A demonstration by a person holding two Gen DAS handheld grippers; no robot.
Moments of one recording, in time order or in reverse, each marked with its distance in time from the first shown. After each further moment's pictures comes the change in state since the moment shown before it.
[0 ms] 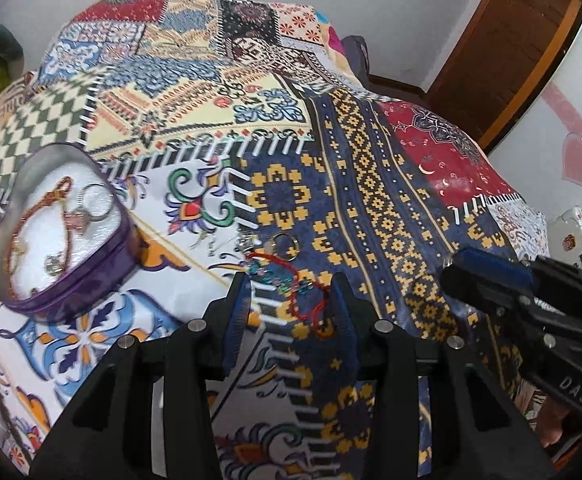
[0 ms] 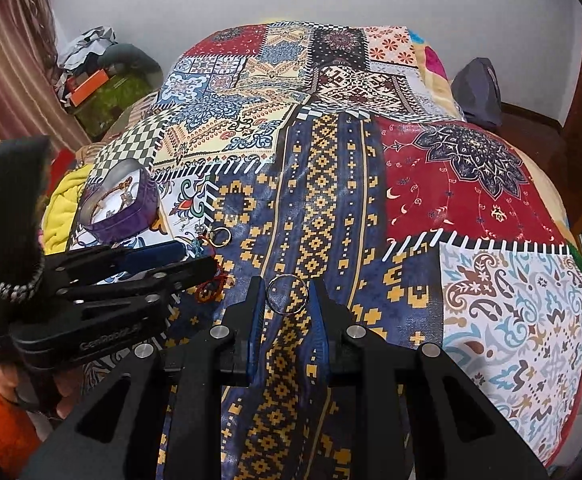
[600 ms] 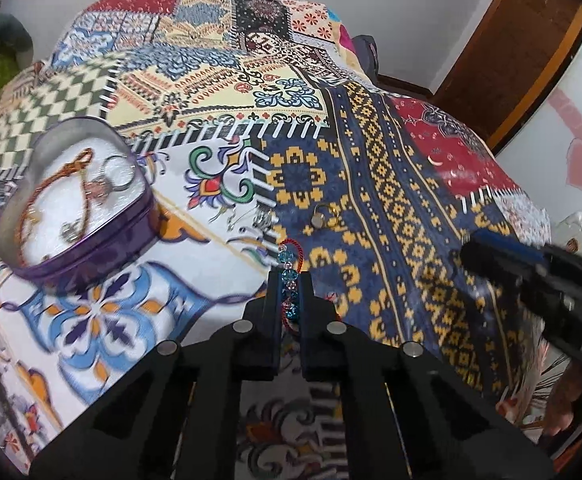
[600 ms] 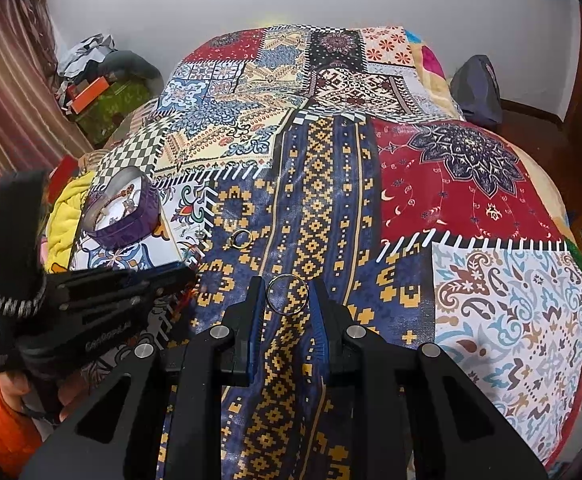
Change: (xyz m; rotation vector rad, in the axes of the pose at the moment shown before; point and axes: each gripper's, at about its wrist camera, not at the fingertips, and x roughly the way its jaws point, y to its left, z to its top) left arm -0.010 0.009 -0.017 -0.014 -0.005 0.042; right arm -0.009 -0.003 0.002 0.008 -0.020 0.008
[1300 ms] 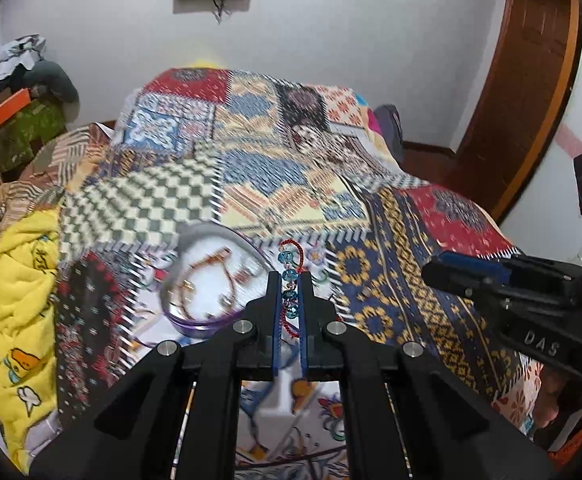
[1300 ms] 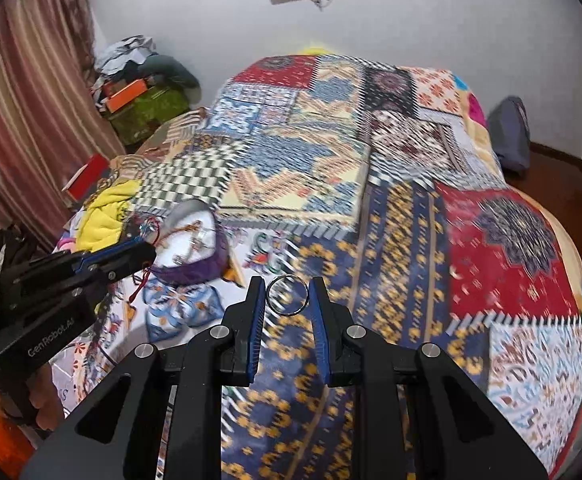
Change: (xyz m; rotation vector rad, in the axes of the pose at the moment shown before) left arm -0.111 0.034 0.013 -0.008 -0.271 0.123; right arm -0.002 0.072 0.038 -0.123 -0.077 0.076
